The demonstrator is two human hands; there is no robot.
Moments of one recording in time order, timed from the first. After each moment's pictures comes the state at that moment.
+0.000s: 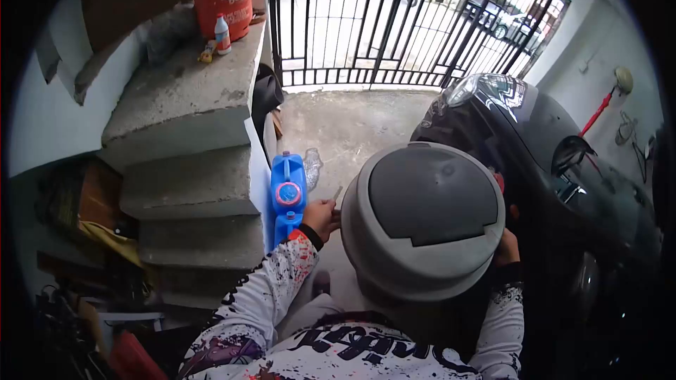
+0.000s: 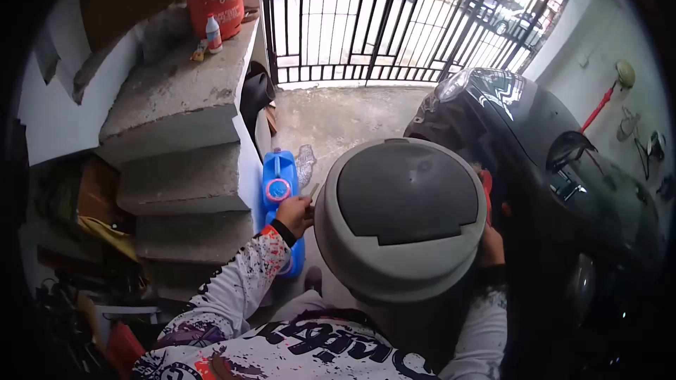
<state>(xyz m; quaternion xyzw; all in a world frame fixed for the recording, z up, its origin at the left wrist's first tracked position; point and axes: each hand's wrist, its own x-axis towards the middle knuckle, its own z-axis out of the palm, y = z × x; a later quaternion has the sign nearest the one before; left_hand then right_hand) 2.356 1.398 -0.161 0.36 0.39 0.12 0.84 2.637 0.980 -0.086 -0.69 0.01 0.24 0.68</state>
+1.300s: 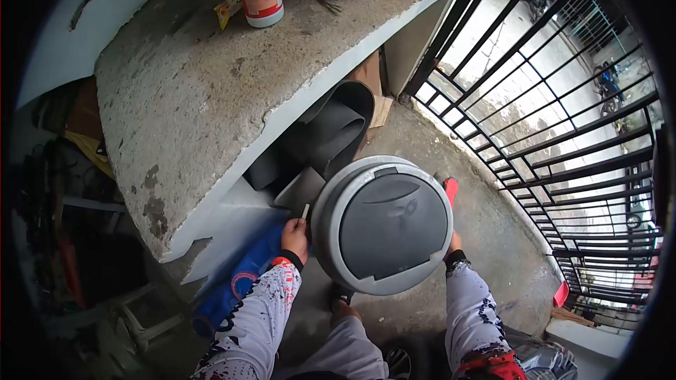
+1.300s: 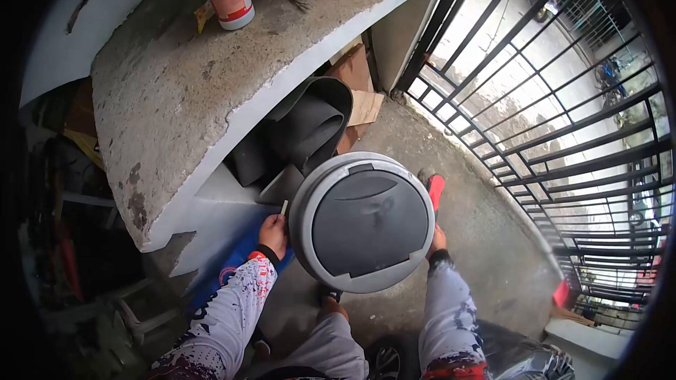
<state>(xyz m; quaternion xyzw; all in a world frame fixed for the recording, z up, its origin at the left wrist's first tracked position) 2.647 1.882 -0.543 0.04 0.60 0.54 0.58 3.117 1.908 -0.561 -0.63 -0.07 0.62 0.46</state>
